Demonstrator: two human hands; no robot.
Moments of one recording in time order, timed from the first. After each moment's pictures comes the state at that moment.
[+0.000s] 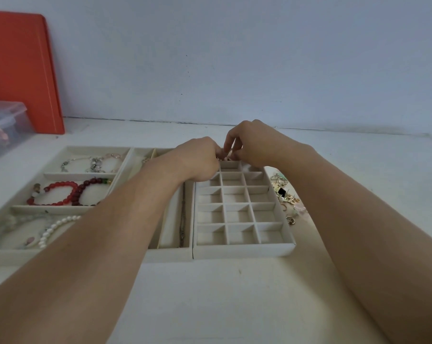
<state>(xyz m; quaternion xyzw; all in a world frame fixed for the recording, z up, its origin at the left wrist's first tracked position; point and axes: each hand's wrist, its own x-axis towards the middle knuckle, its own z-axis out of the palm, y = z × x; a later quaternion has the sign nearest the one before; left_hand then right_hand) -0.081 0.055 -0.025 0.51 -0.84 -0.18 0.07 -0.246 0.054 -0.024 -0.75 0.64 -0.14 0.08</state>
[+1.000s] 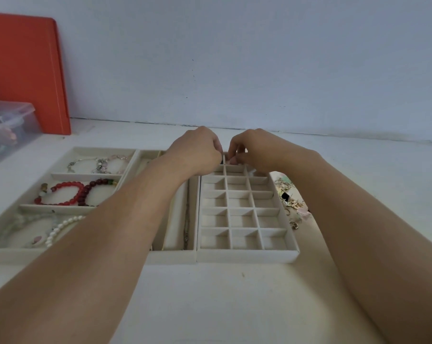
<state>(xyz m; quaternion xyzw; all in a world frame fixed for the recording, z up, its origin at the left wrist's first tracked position) -0.077 0.049 -0.021 0.56 -0.78 -0.19 0.19 -0.246 0.055 -0.022 -0.77 0.62 -0.10 0.10</state>
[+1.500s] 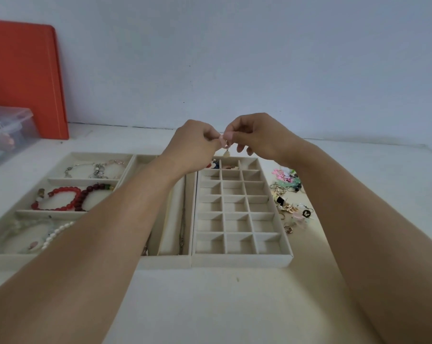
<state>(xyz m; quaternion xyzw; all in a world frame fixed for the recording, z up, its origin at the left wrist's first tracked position) -0.076 0.051 -0.012 0.49 -0.74 -0.30 0.35 -0.255 0.062 -0.001 -0.70 0.57 -0.34 0.27</state>
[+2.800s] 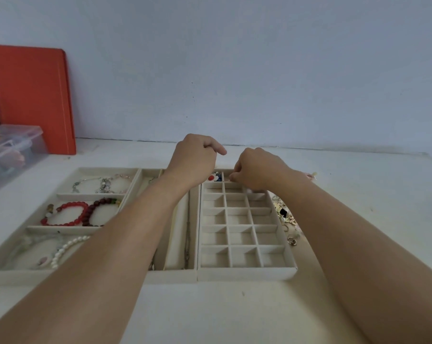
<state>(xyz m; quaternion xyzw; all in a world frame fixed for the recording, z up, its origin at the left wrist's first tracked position) -0.076 0.056 -0.009 0.49 -0.71 -0.32 0.40 -0.239 0.053 -0.029 -0.69 0.72 -0.07 0.04</state>
